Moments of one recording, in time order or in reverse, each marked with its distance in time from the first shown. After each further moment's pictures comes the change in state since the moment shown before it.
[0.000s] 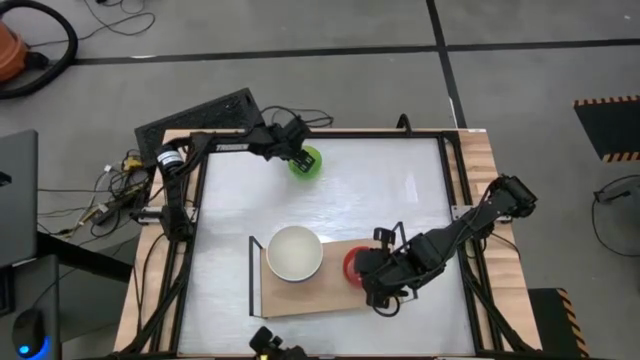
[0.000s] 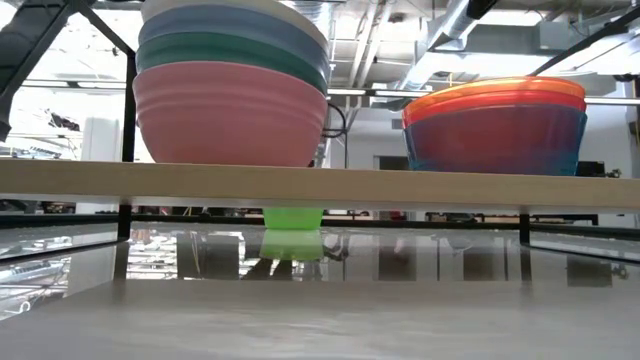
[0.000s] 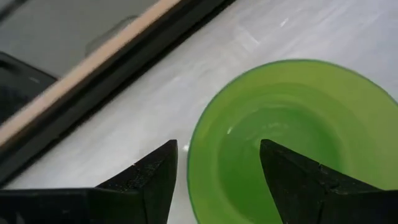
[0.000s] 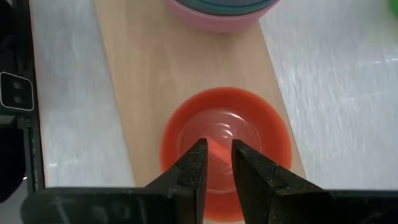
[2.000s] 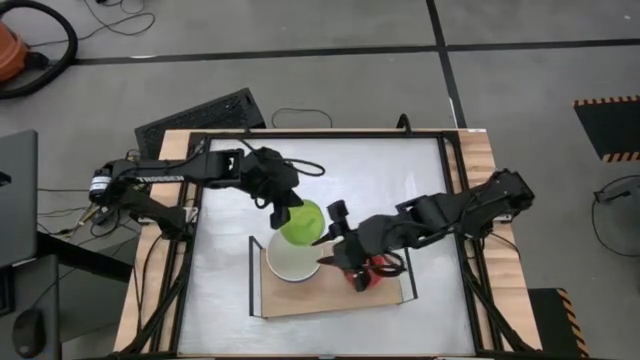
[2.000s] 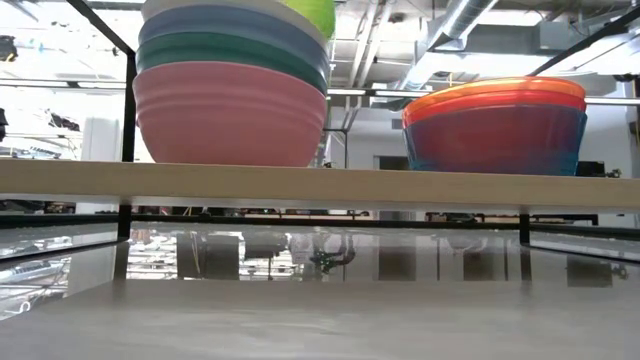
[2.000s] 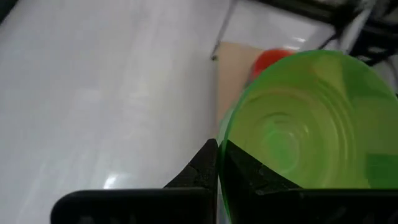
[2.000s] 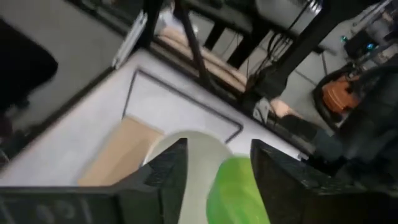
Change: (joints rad) left arm -0.475 -0.543 0.005 -0.248 0.358 0.036; right arm -0.154 -0.013 0.235 0.443 -0.090 -1.005
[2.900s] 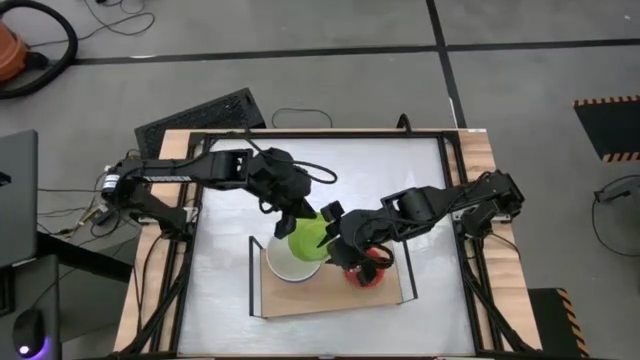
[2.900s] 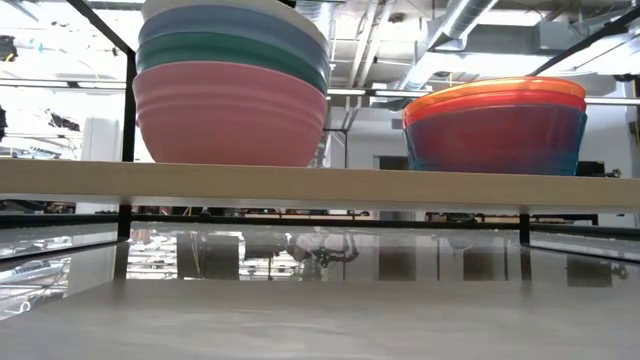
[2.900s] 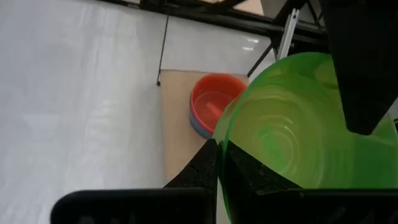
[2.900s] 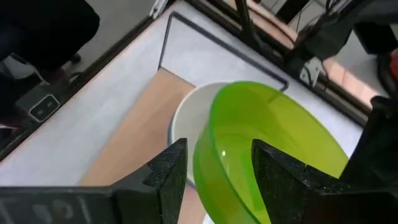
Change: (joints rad) left arm -0.075 0.114 0.217 -0.035 0.128 0.010; right arm -0.071 0.078 0.112 -0.267 -0.176 0.008
